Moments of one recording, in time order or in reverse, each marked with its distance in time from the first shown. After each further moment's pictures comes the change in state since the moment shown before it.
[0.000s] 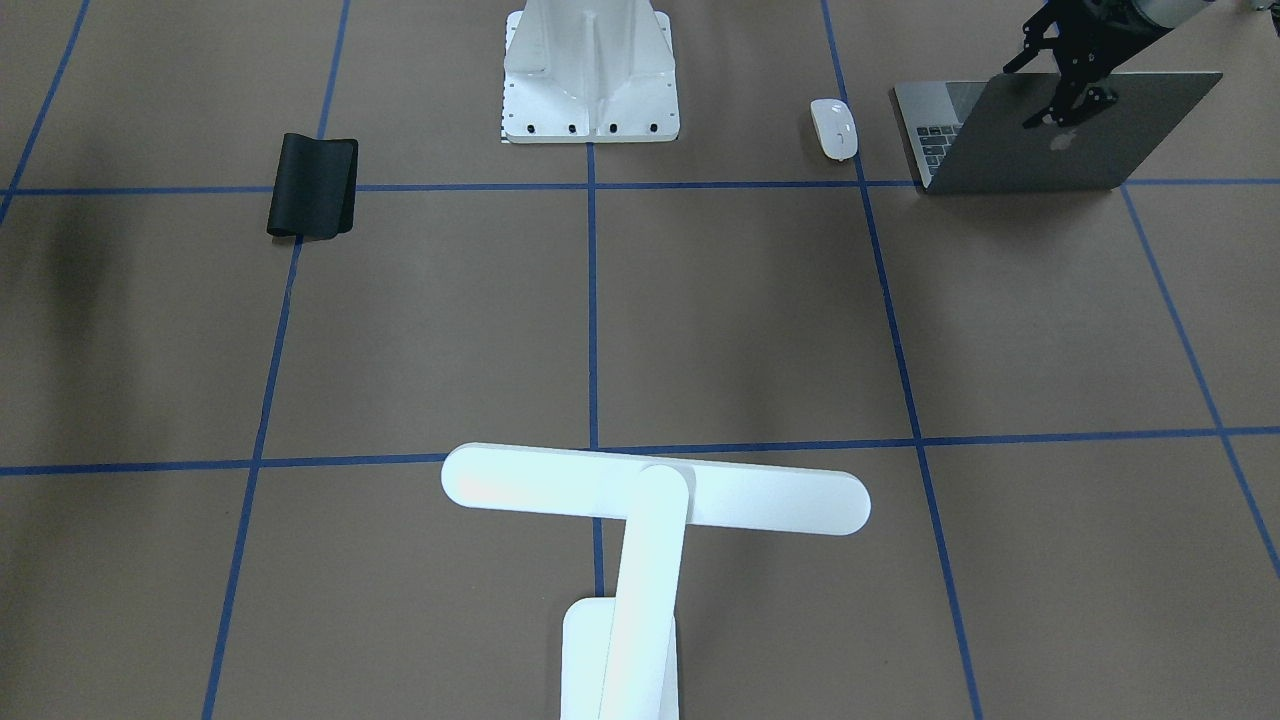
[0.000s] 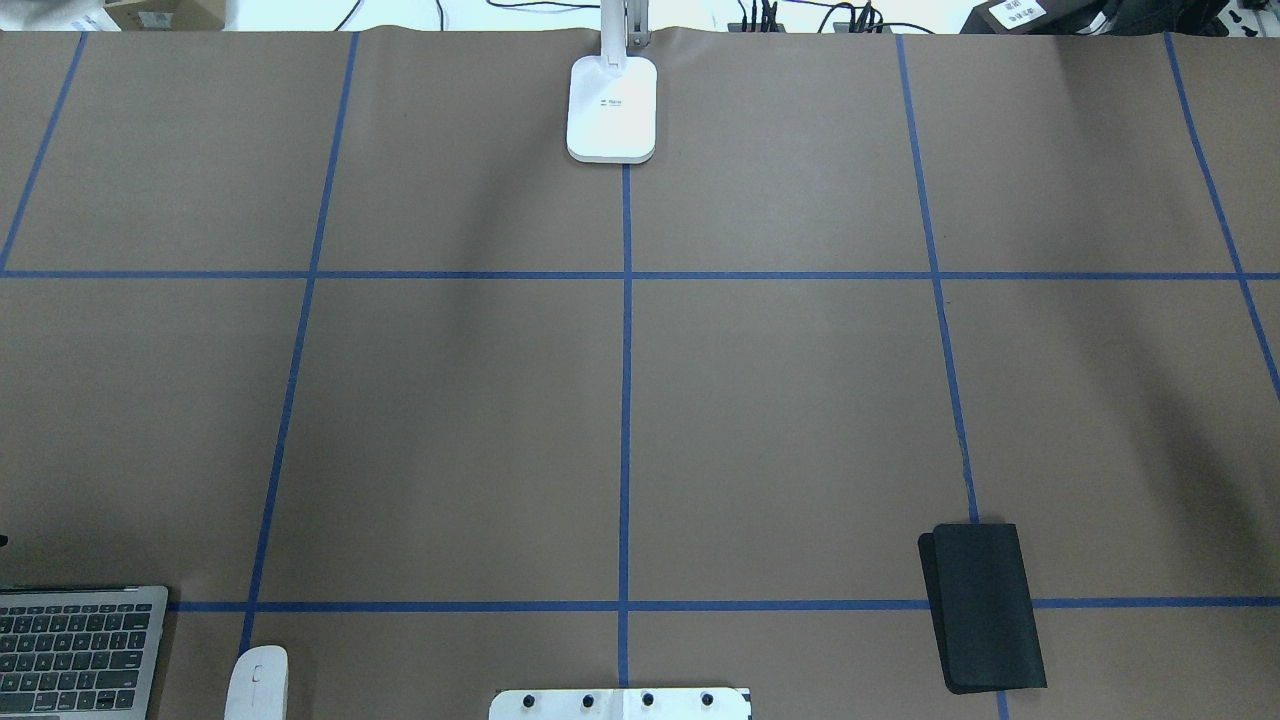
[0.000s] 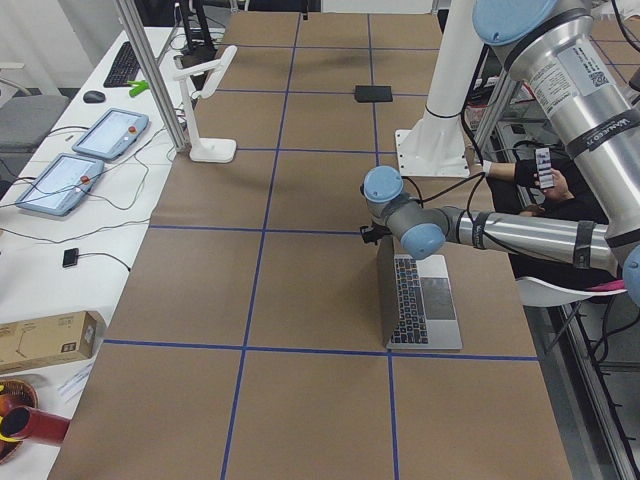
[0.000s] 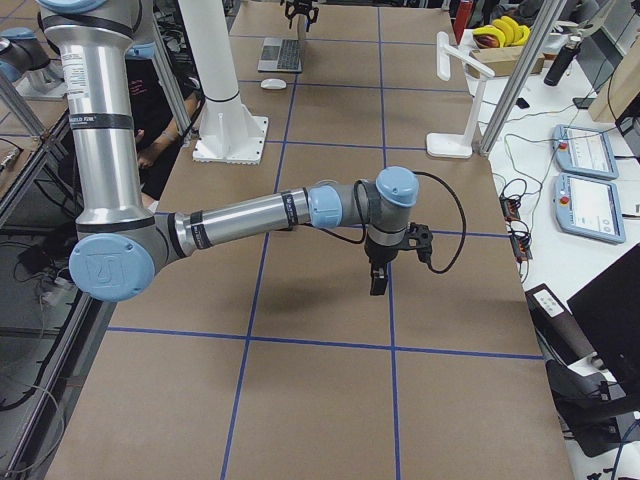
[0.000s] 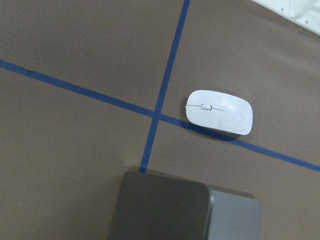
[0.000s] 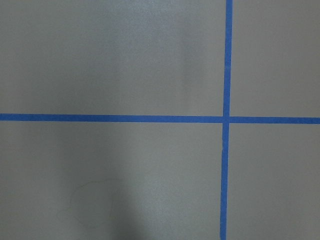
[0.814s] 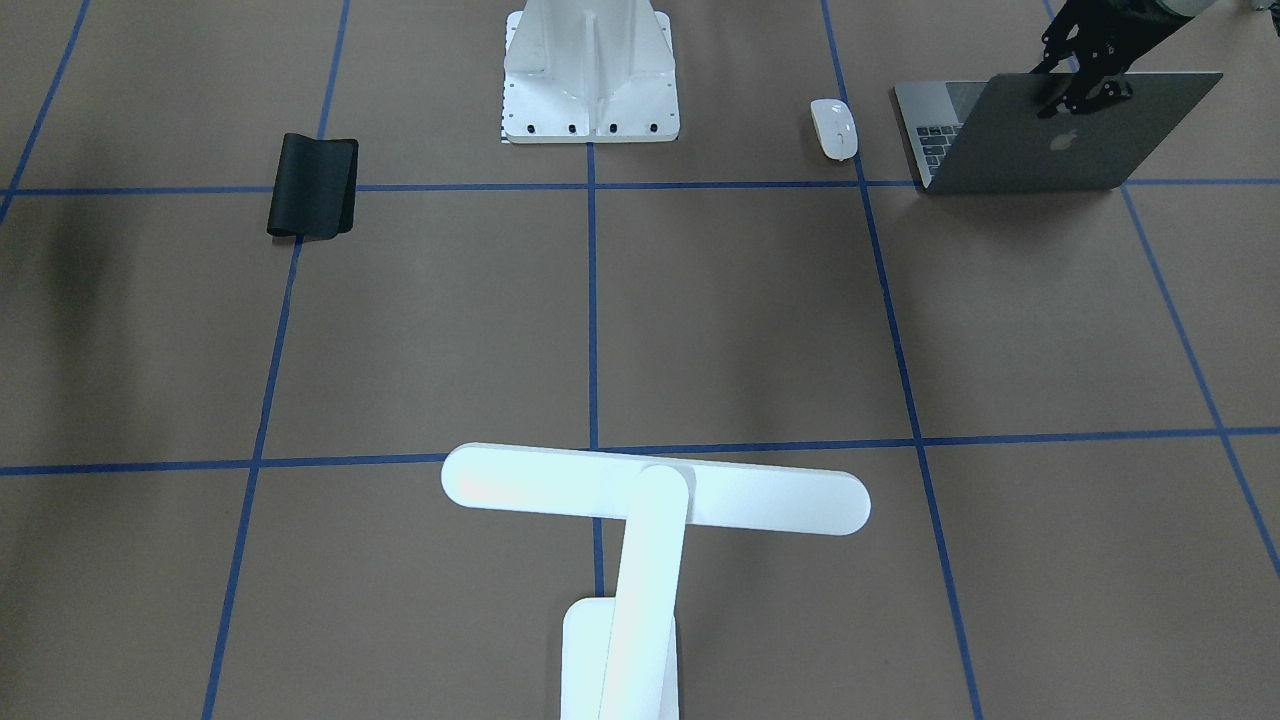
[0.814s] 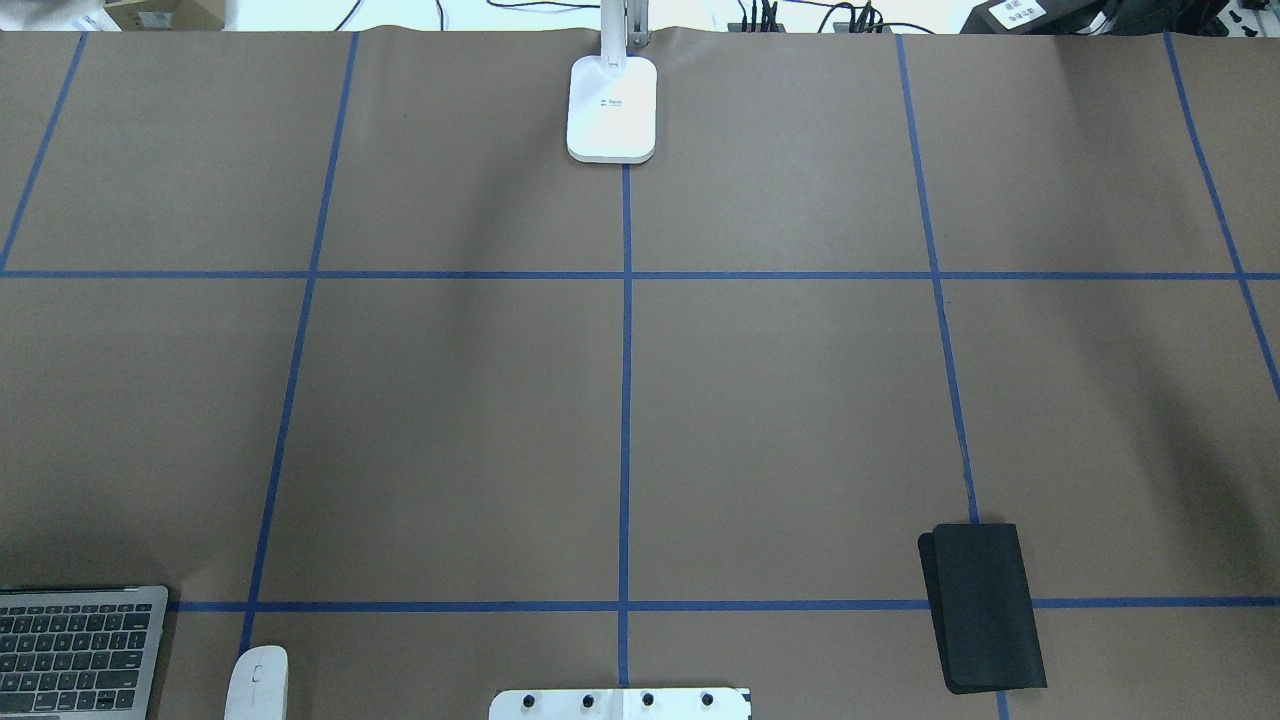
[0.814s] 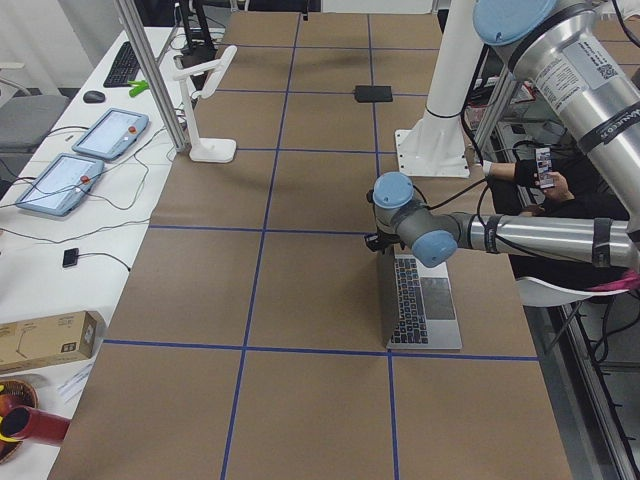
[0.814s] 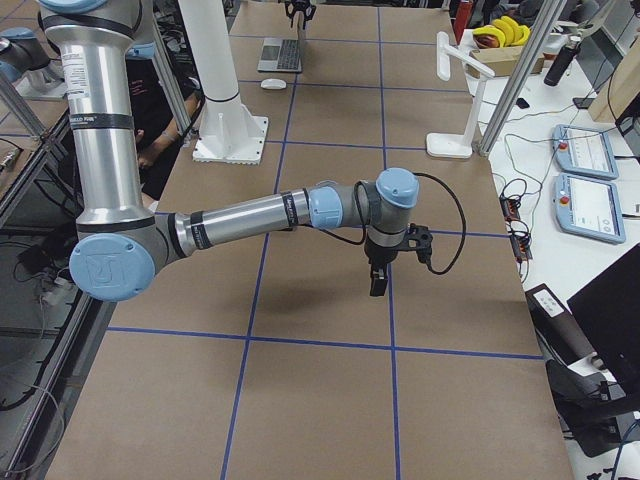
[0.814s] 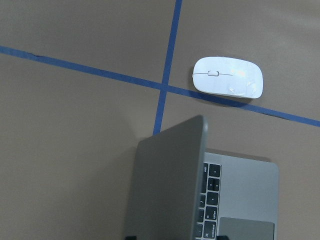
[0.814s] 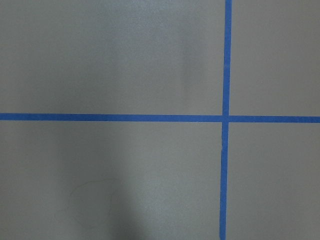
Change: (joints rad) left arm -0.001 0.061 0.001 -0.044 0.061 0.047; right arm -0.003 0.000 -0.002 0.001 0.000 0.000
